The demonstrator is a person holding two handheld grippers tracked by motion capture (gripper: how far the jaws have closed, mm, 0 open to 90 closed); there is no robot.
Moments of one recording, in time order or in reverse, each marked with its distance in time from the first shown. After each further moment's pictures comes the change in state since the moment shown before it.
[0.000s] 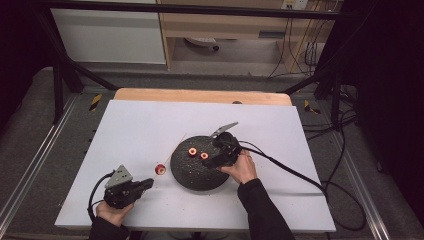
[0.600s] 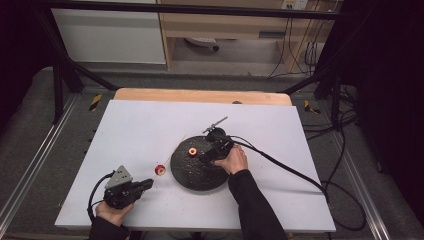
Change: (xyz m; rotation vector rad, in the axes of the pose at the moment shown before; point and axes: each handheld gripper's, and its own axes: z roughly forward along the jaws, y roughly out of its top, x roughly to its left) left arm 0.001 -0.002 0.001 0.004 0.004 0.008; right arm -0.011 0.016 0.033 0.105 0.000 0.045
